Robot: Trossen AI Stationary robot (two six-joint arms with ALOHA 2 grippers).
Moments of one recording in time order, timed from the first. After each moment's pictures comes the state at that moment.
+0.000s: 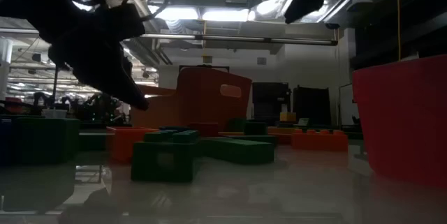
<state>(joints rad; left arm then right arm) -0.36 1.43 0.55 0.03 -0.50 -0.42 -0.16 1.22 1.22 -0.74 0.17 -0.01</state>
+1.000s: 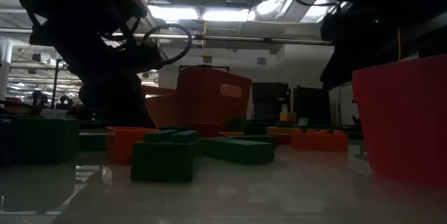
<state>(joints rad) -0.22 1.61 0.56 0.13 -0.36 -0.38 -0.16 1.01 0.56 -0.34 -0.01 0.44</state>
